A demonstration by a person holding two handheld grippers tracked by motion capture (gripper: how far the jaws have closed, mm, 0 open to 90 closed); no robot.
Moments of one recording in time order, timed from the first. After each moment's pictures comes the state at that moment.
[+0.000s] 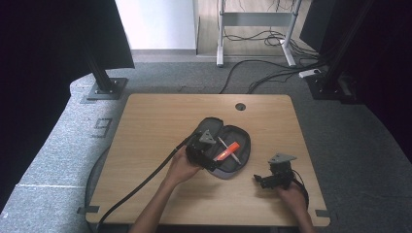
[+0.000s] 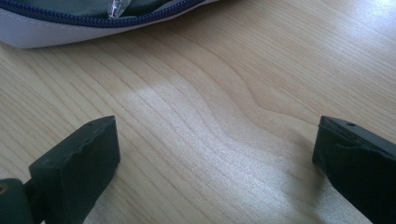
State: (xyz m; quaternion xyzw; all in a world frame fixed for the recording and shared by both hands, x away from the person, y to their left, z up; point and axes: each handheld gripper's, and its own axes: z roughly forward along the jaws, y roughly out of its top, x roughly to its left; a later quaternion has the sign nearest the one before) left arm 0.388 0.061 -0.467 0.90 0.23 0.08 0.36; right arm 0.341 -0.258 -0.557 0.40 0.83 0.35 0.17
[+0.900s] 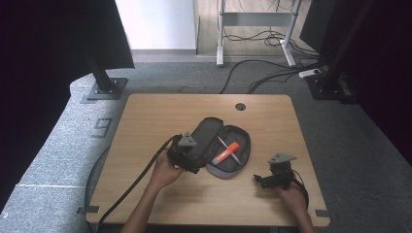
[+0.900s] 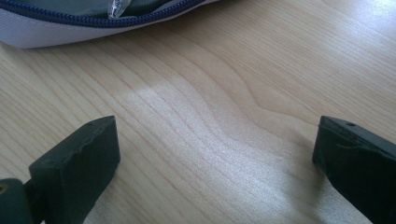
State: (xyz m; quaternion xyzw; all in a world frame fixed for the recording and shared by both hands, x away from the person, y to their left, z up) left arm 0.374 0.117 -0.464 0.88 0.25 0.12 0.38; right arm 0.342 -0.258 -0.557 0.40 0.83 0.35 0.17
